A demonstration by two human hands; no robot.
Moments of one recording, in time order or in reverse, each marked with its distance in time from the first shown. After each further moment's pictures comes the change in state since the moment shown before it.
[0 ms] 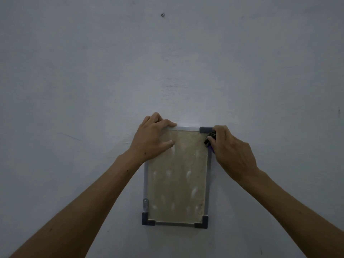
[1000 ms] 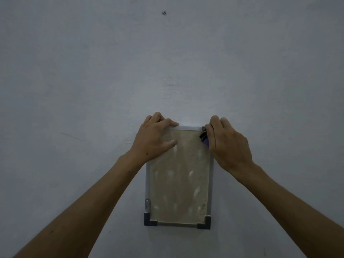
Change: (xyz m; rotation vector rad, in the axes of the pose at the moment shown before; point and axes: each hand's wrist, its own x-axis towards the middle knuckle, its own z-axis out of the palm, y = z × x) left_hand -0.001 -0.001 0.001 -0.017 0.023 0.014; right_hand 0.023 -0.025 -0.006 0.142 0.070 0.126
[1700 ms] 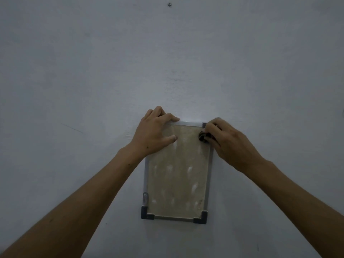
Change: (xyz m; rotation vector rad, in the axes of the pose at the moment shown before) left_hand 0.000 -0.002 0.002 -0.002 0.002 0.000; right_hand -0.002 0.022 -0.013 0.048 -0.213 -0.385
